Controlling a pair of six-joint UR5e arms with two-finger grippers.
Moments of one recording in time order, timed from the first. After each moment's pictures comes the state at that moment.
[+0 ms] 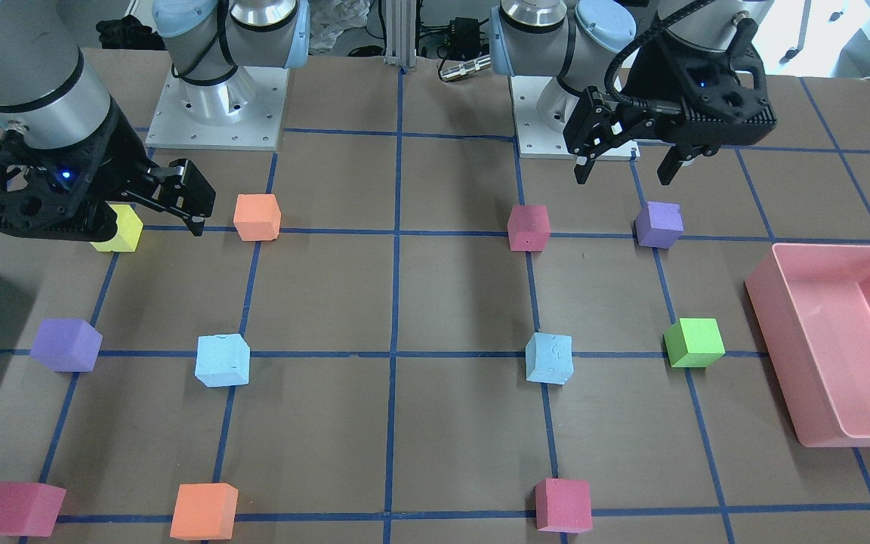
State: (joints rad) left arm -1.56 -1.56 -1.47 -1.62 1.55 -0.03; right arm 1.56 -1.41 1.37 -1.45 -1.57 0.03
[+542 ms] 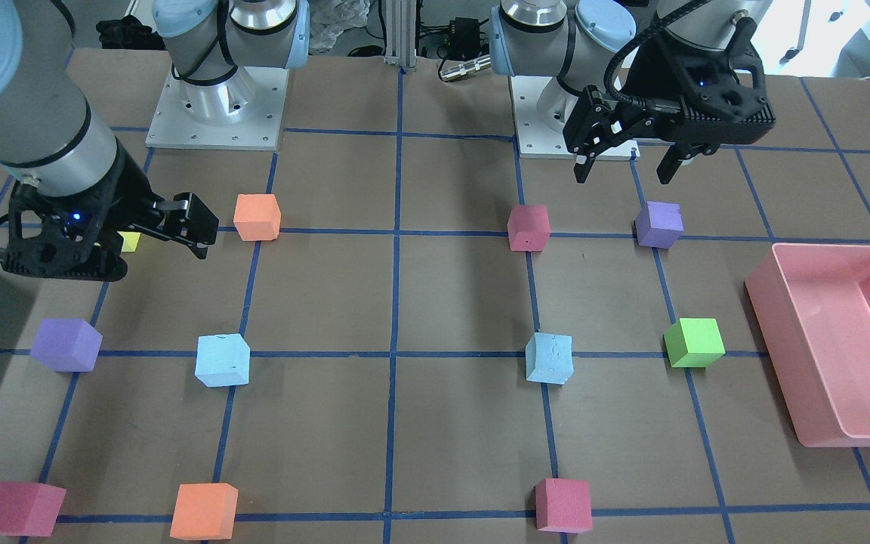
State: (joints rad) left arm -1.56 -1.56 -1.47 -1.63 1.55 -0.03; right arm 1.55 -1.31 1.37 -1.49 -1.57 0.02
